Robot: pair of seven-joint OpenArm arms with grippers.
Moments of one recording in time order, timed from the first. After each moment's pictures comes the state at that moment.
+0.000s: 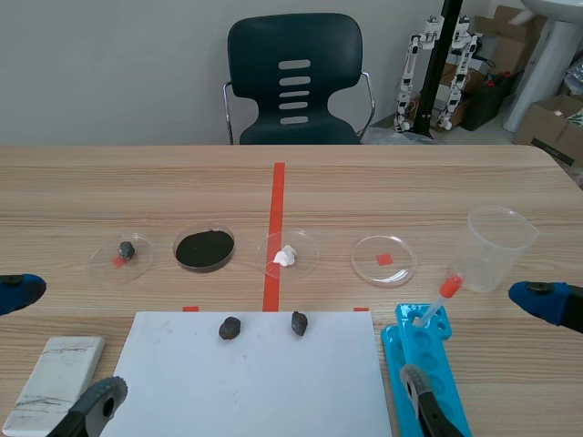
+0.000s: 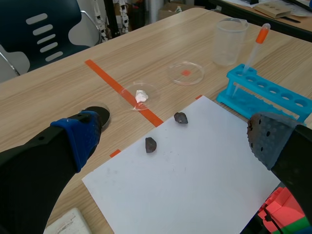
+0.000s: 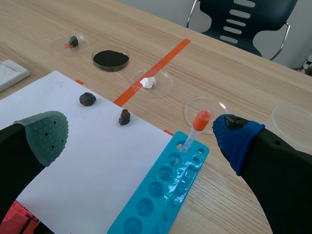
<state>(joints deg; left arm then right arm) 61.1 -31.6 -9.2 114.5 -4.6 -25.5 -34.7 -63.1 16.8 8.9 118.7 -5.3 21.9 29.2</state>
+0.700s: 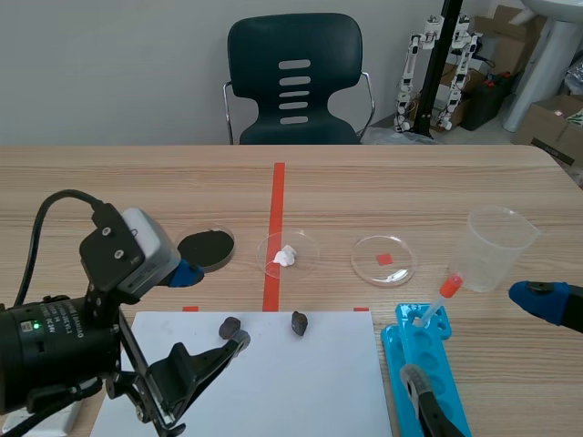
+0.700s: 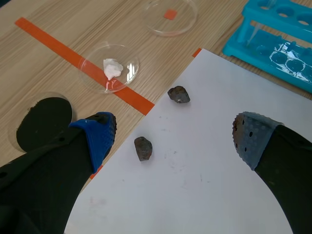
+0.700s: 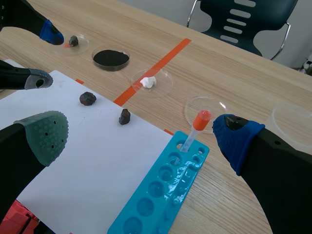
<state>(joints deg) 22.0 -31.6 16.9 103.2 -6.8 -26.5 2.3 -63.1 16.8 8.9 118.7 -5.3 21.9 29.2</state>
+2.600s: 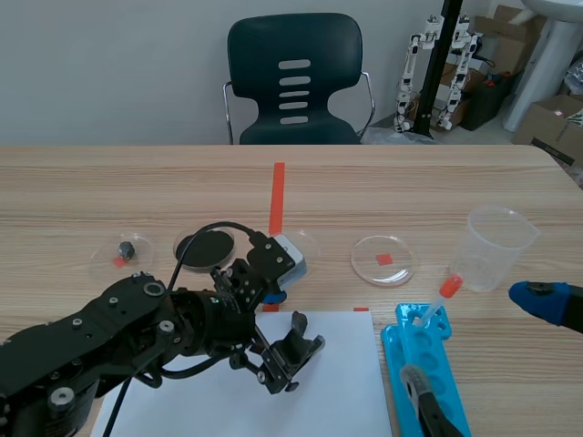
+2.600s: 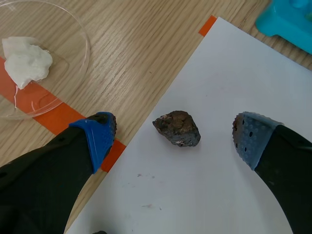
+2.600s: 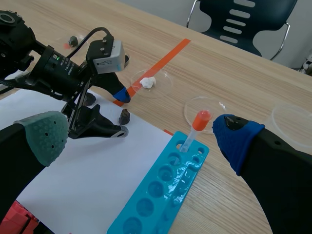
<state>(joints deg) -8.2 -11.4 34.6 60.5 -2.4 -27.0 4.5 -63.1 16.8 8.9 118.7 -5.3 21.9 29.2</state>
